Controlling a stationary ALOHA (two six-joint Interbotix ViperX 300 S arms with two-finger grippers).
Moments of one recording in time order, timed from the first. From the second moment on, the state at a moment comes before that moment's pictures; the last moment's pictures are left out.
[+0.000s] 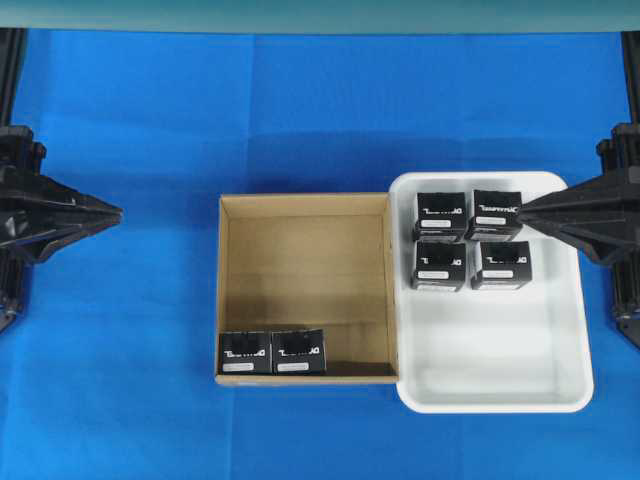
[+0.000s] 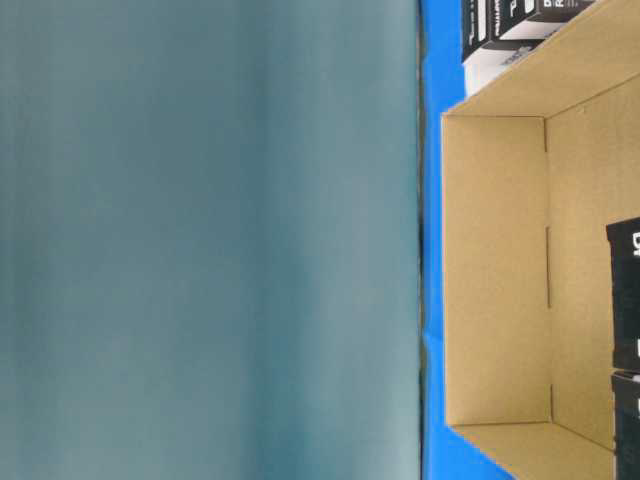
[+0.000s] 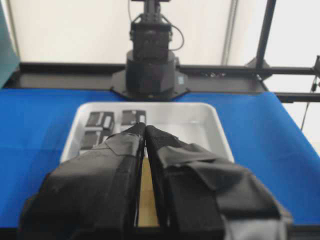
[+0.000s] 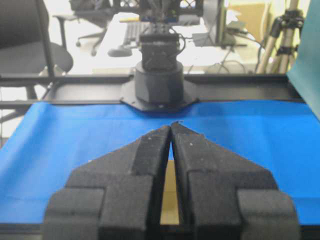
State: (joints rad) left arm 0.00 -0.97 1.17 0.00 -0.29 0.00; right arm 0.00 -0.96 1.17 0.00 -0.29 0.00
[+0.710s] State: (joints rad) left arm -0.03 -0.99 1.09 0.02 0.05 -0.02; right arm 0.00 -0.70 0.85 0.08 0.35 0.16
